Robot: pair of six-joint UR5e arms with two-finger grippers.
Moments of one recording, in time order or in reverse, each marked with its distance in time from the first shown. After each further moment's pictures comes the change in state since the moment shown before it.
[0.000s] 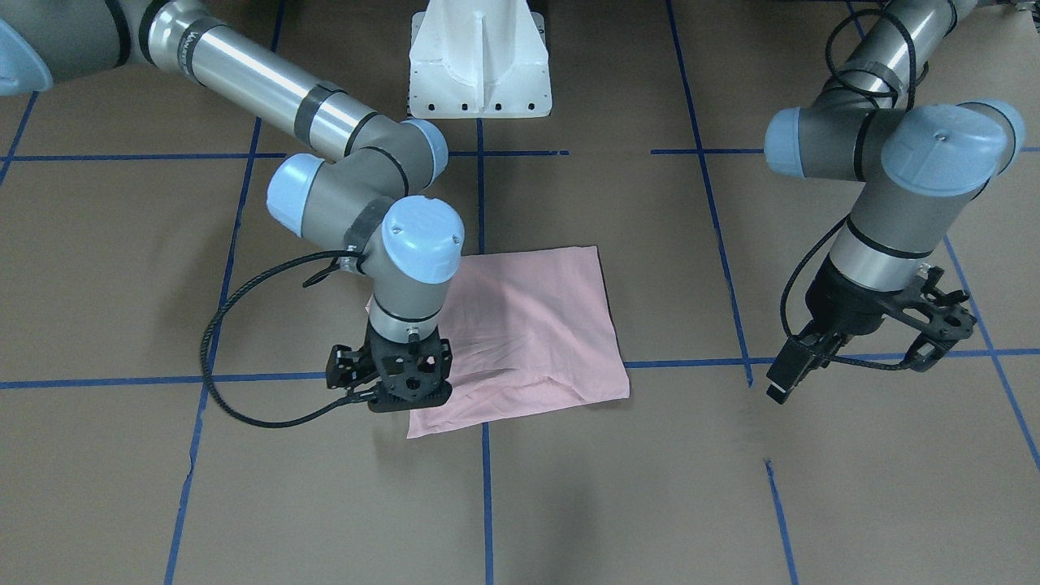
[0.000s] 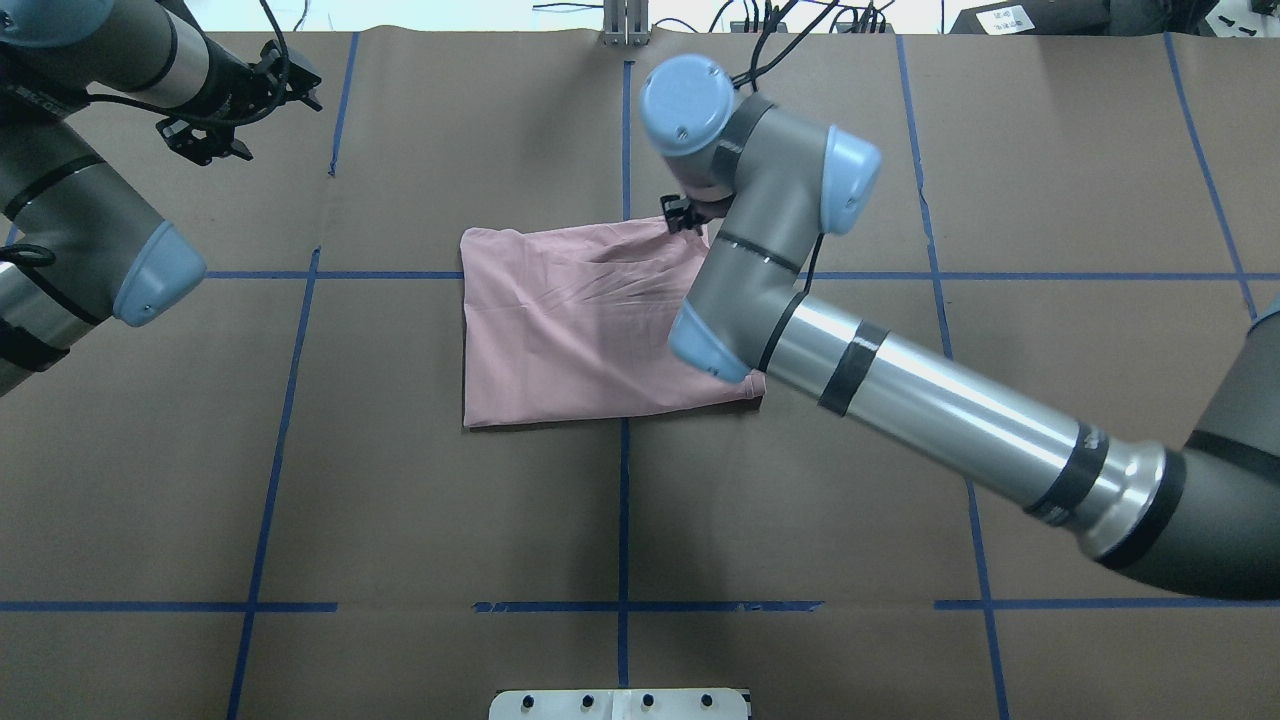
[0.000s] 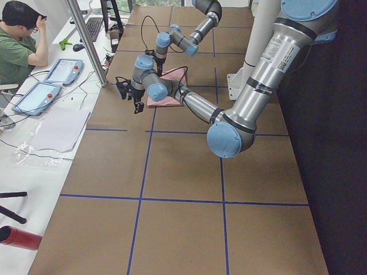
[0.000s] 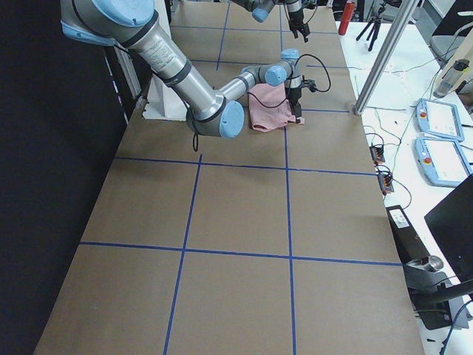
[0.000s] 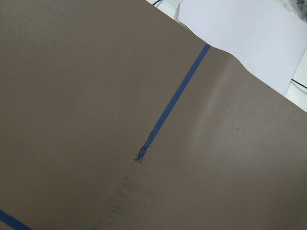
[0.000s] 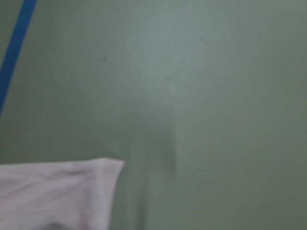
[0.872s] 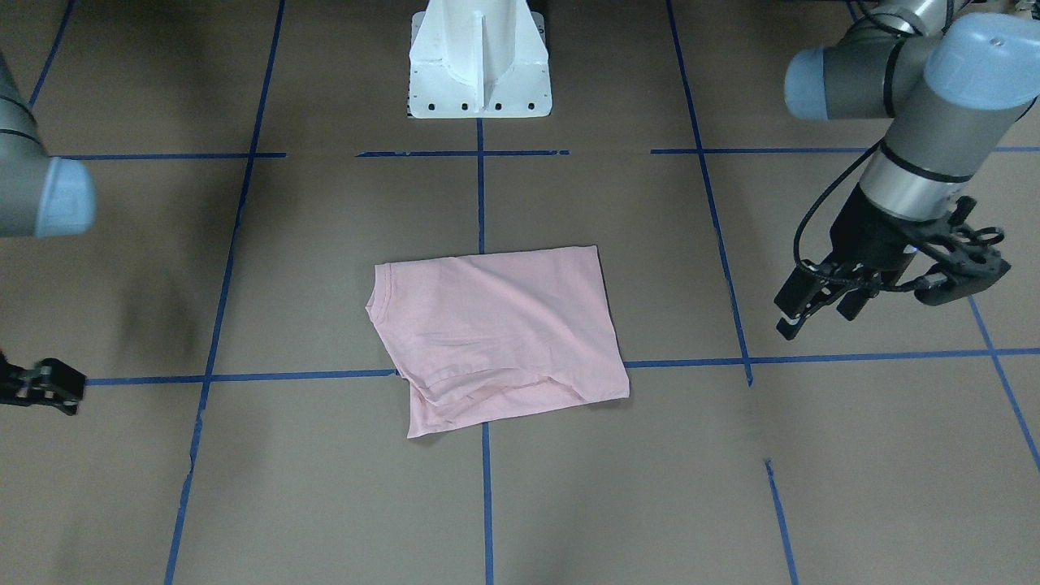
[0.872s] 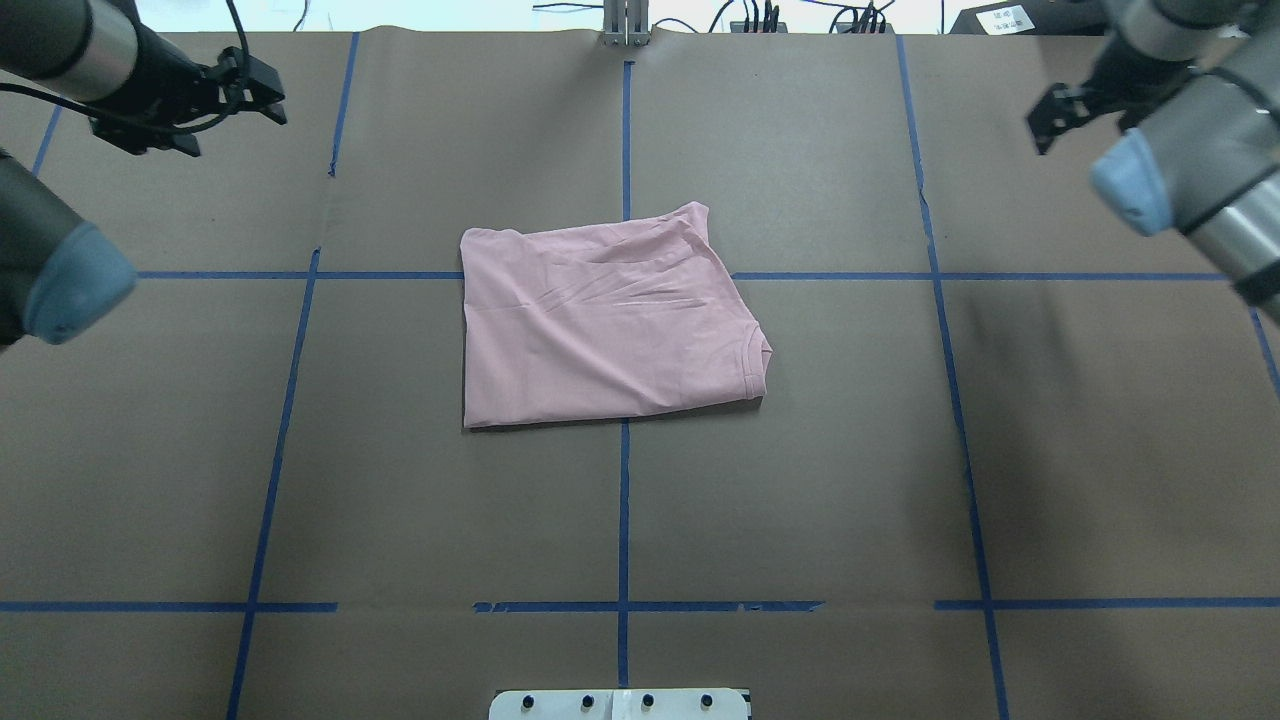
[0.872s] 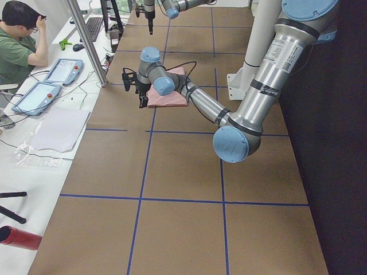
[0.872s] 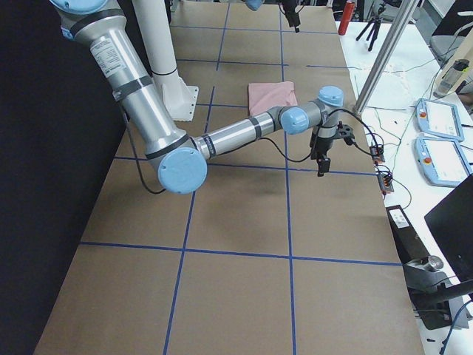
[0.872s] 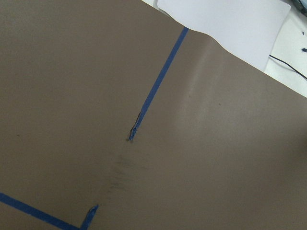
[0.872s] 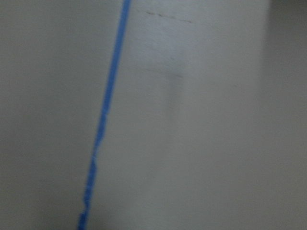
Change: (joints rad) left arm -0.069 0.083 -0.238 0.208 -0.086 0.388; right arm 0.498 -0.508 0.319 -0.001 0.424 -0.524
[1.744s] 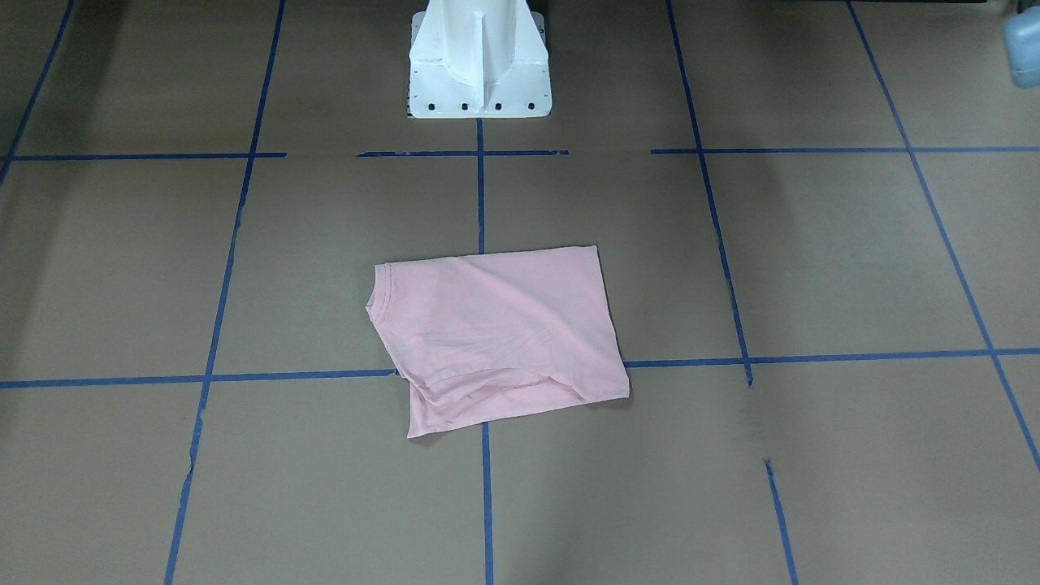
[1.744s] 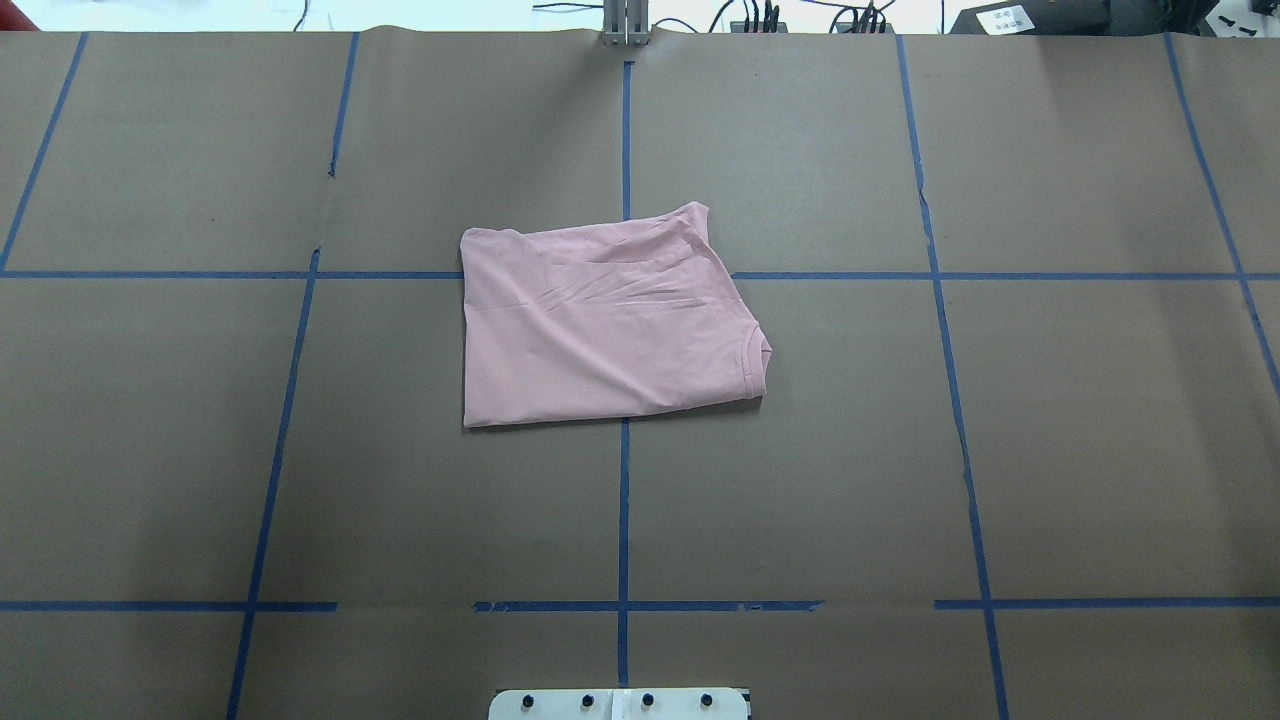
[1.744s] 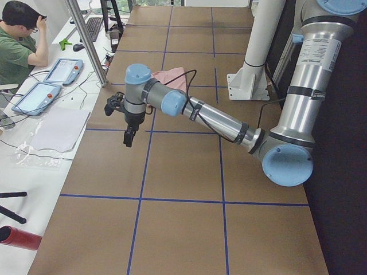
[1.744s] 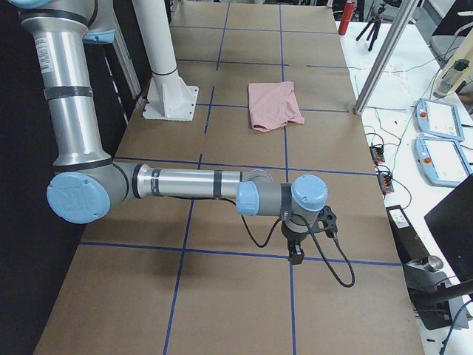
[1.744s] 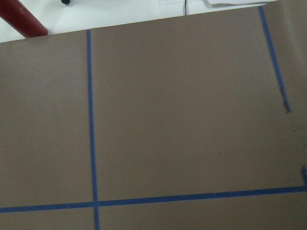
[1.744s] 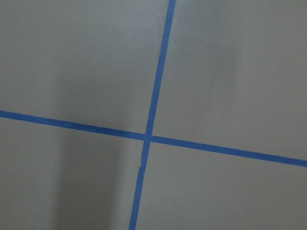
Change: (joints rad) left arm -0.395 0.268 0.012 0.156 -0.132 0.999; right arm 0.372 -0.312 -0.021 -0.003 0.210 -0.442
